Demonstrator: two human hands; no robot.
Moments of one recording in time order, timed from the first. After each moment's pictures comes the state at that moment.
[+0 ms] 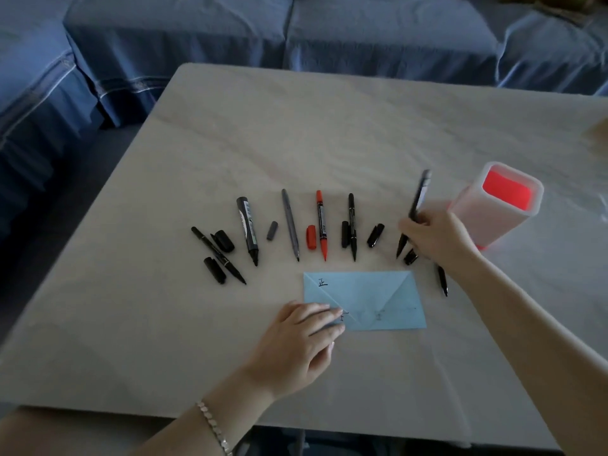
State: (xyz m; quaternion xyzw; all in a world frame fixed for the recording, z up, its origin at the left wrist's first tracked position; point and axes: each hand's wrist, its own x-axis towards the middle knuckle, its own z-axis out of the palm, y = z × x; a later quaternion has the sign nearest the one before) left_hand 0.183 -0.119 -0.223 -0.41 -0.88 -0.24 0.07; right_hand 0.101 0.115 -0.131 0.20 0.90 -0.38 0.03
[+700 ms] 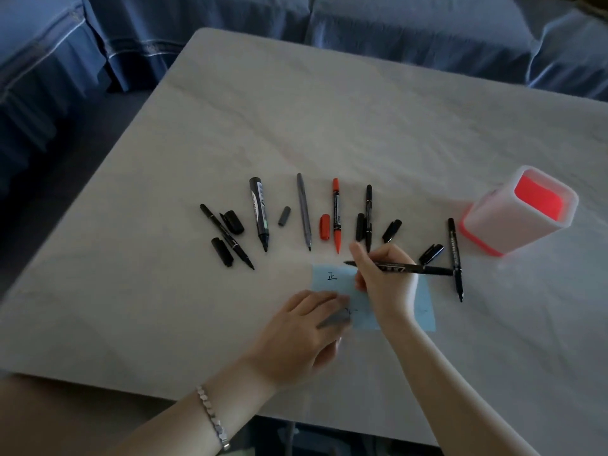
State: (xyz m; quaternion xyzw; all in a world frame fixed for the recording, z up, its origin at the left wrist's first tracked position) left_hand 0.184 -0.120 -0.222 -0.40 -0.89 -0.22 0.07; right_hand 0.143 0.028 -0.185 0.20 0.74 -0.63 -0.11
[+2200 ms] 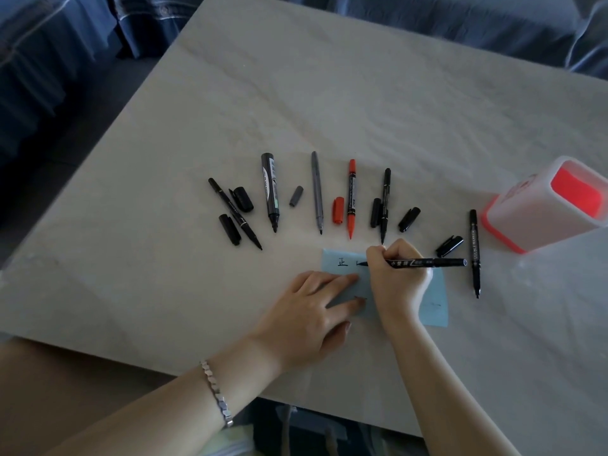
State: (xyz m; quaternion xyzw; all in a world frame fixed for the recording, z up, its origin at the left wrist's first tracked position) left_hand 0.179 -0.117 -0.223 -0.36 -0.91 -0.22 0.02; right_hand 0.142 0.024 -0.207 0.23 0.82 -0.50 -0.19
